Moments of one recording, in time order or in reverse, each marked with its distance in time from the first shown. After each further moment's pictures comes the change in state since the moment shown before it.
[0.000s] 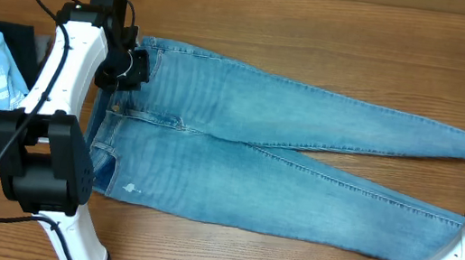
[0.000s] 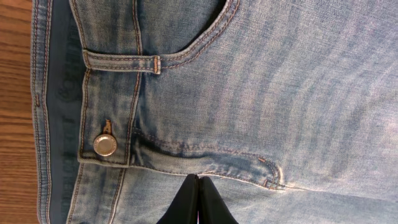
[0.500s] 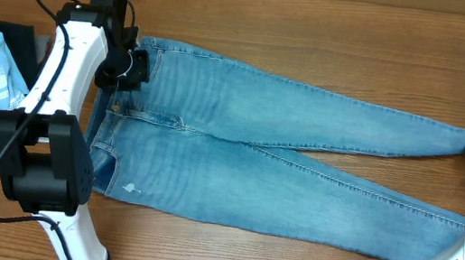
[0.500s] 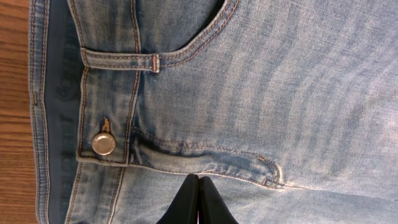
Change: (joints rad) left arm 0.000 0.000 0.000 -0.003 0.004 0.000; right arm -0.036 -0.037 -0.546 0.508 -0.037 -0.167
